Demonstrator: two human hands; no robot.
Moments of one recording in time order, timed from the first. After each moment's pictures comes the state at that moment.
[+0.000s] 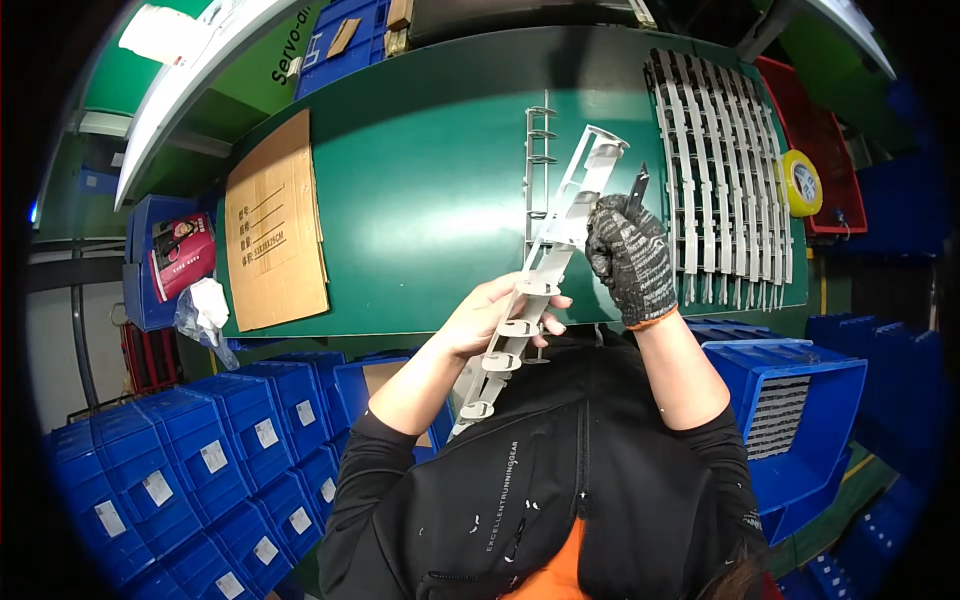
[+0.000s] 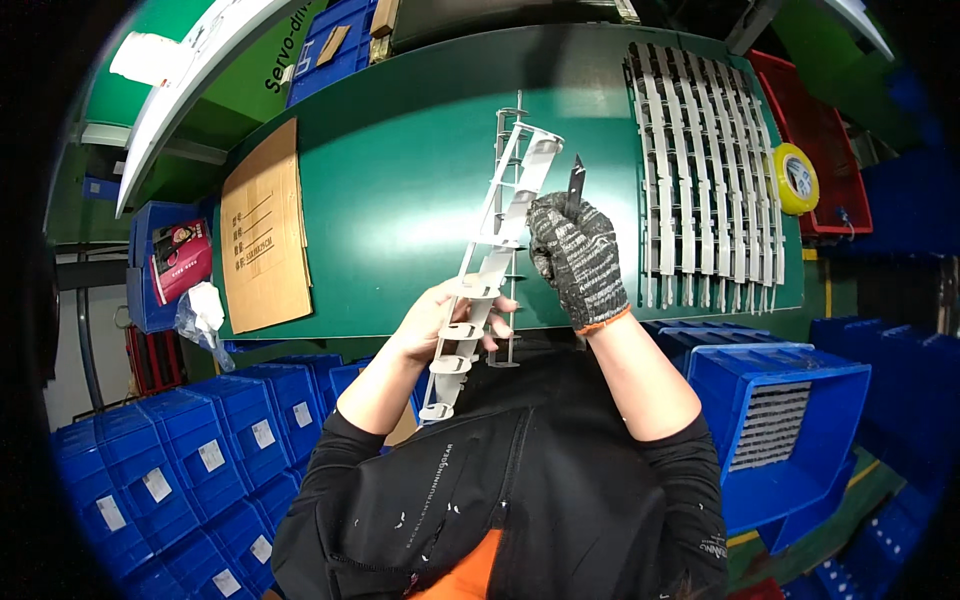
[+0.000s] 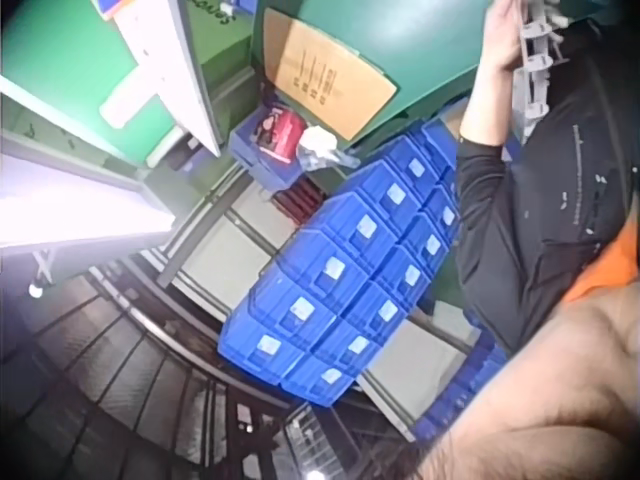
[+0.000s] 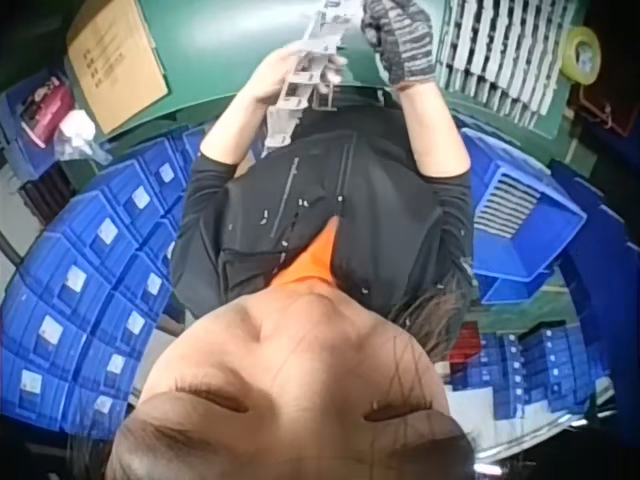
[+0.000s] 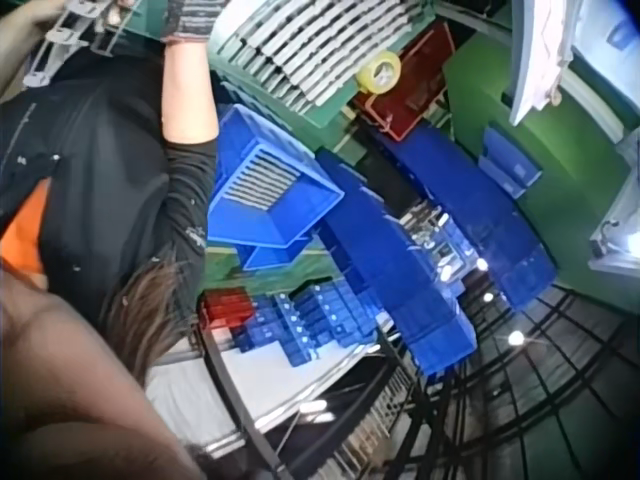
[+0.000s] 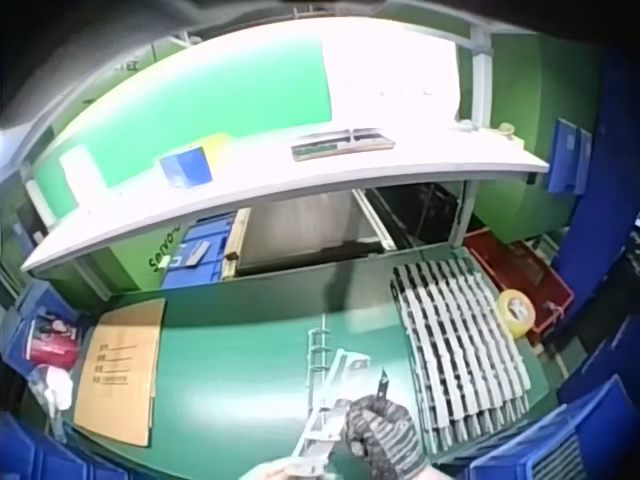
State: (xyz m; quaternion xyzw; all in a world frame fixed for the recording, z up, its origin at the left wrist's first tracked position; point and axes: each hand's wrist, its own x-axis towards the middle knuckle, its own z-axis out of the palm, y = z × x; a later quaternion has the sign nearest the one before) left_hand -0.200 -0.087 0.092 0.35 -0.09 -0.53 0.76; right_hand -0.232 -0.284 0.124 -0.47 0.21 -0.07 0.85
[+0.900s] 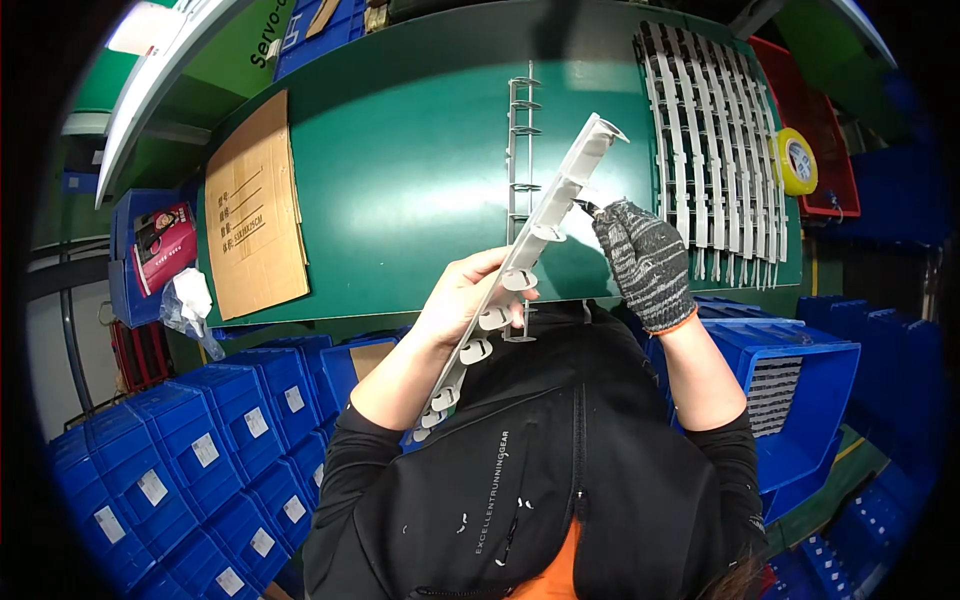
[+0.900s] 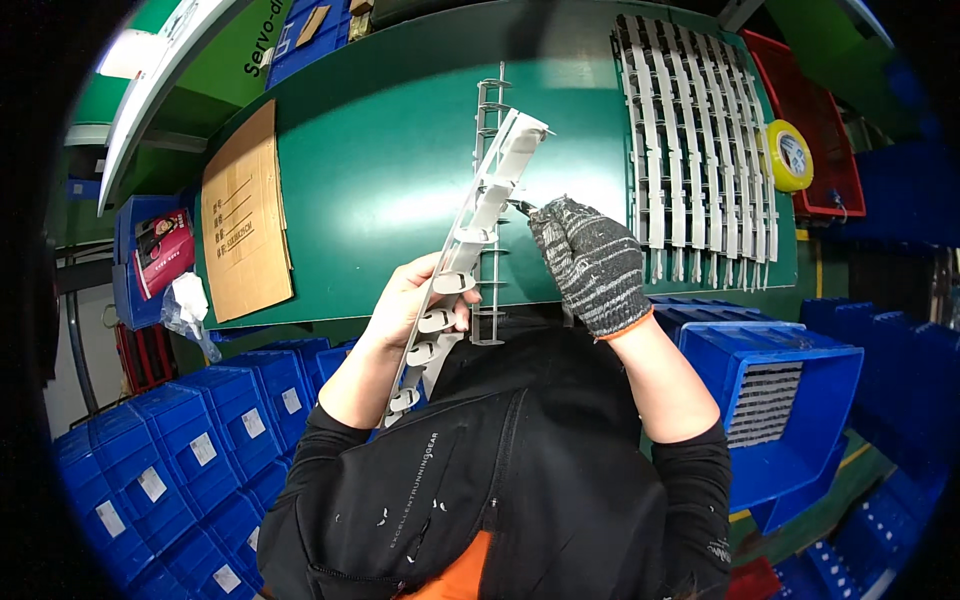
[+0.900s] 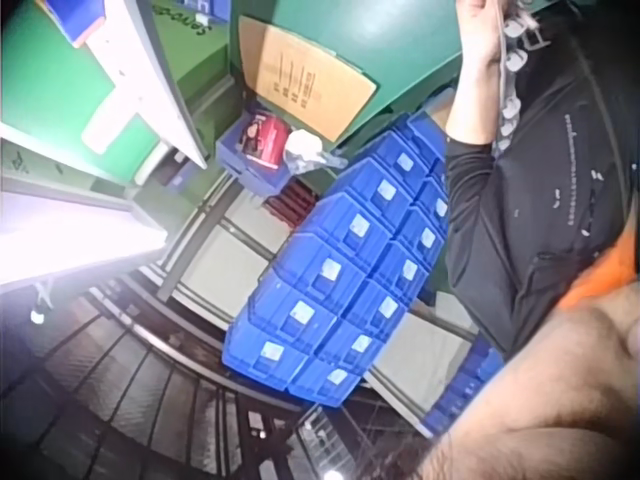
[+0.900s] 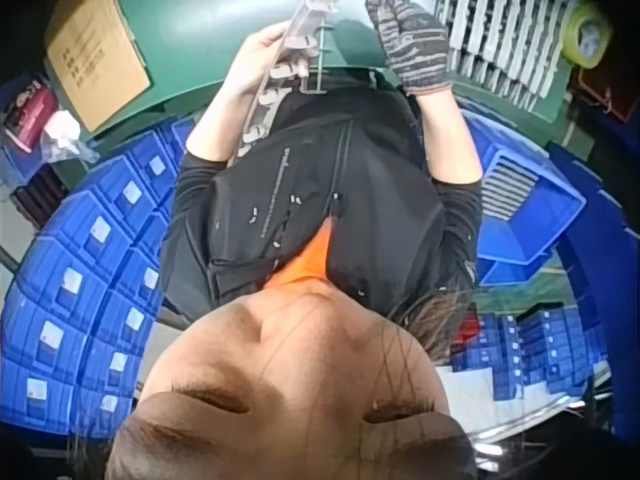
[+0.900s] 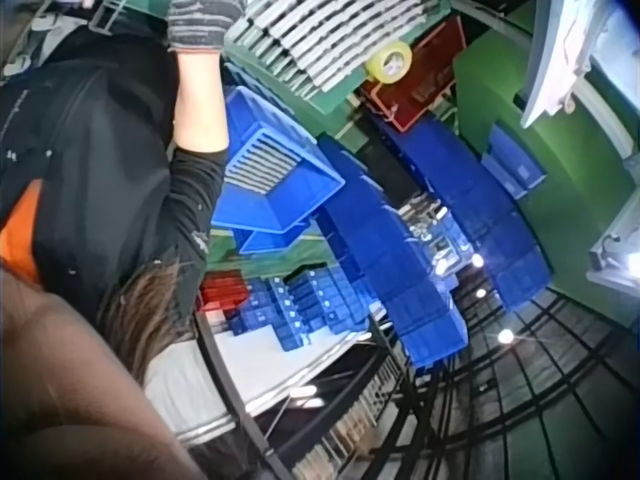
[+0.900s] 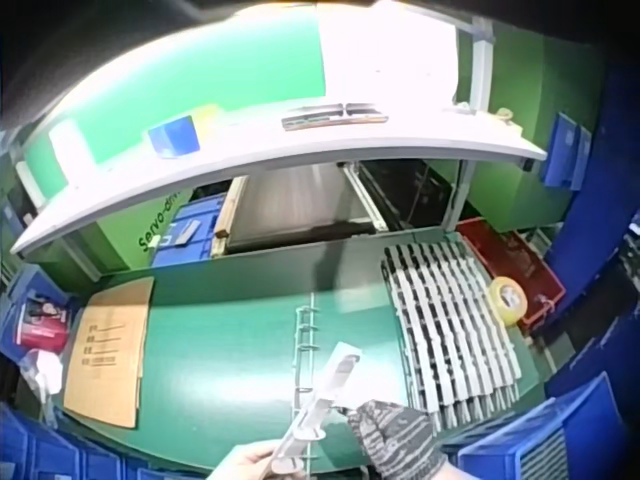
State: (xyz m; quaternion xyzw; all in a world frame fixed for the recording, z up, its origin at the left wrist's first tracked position) left_hand -0.211 -0.087 0.106 0.49 -0.05 -0.46 0.74; right_hand -0.267 -0.306 0.127 -0.91 0.01 -0.18 0.36
